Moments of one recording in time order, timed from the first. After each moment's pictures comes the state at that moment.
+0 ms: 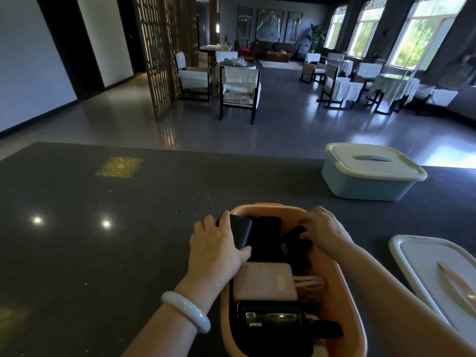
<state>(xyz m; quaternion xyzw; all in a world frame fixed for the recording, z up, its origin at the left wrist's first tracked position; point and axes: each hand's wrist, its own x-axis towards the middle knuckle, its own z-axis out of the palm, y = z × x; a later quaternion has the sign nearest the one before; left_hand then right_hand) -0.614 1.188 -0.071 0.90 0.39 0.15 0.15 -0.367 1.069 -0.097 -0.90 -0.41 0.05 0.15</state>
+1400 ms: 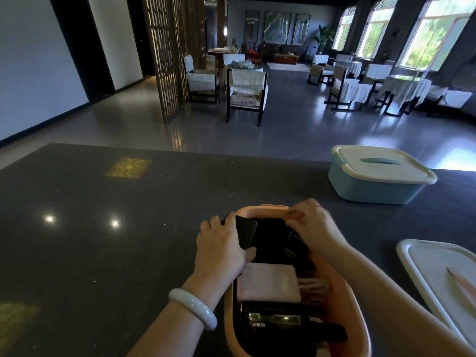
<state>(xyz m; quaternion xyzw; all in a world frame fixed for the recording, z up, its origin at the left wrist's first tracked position) -0.613 1.187 -0.067 0.90 0.38 0.16 0.17 -0.414 1.083 -0.068 -0.85 -0.44 0.02 0.28</state>
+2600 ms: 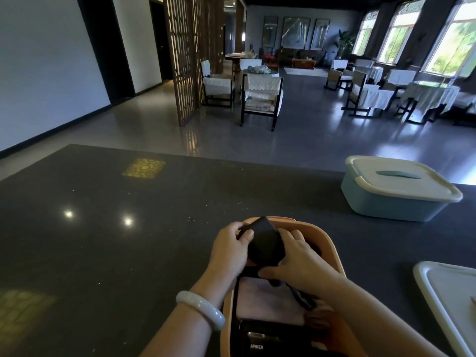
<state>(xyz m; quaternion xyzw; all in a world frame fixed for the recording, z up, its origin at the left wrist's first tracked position) -0.583 1.196 -0.068 0.71 0.43 0.25 0.50 -0.459 1.091 -0.060 -0.83 -0.49 0.20 0.18</state>
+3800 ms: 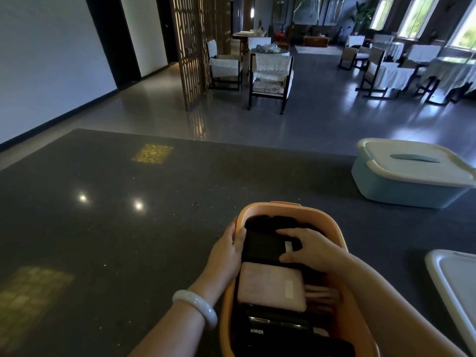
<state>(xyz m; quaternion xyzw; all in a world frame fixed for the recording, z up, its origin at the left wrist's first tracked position) -0.597 1.203 -0.129 0.73 0.39 0.19 0.52 -0.410 1.095 -0.094 -0.79 -0.53 0.28 0.13</state>
